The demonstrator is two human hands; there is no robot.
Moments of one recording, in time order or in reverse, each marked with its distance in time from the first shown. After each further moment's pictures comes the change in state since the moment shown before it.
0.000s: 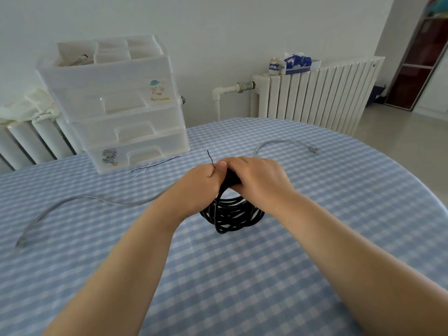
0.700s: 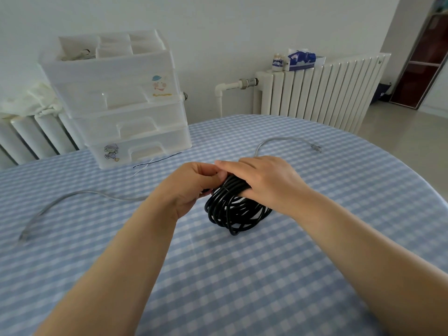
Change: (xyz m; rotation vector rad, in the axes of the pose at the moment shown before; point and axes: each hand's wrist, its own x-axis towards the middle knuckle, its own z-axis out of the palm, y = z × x) left_hand 0.007 -0.025 -0.006 -0.528 -0.116 -0.079; right_hand -0.010 0.006 -0.016 0.004 -0.006 -0.217
